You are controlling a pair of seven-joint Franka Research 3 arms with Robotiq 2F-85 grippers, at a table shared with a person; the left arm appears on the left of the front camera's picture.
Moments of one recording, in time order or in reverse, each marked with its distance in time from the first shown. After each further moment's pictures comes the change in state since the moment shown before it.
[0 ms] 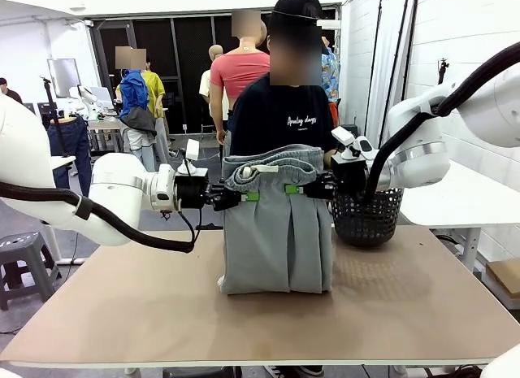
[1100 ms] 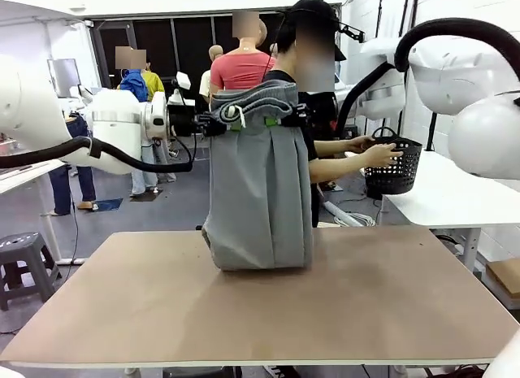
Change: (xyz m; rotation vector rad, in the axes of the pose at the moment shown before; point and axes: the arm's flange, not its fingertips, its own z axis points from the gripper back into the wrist) left arm 0.127 0.158 0.051 0.178 0.071 -0.083; right arm 0.134 -0.182 -0.004 0.018 0.077 0.089
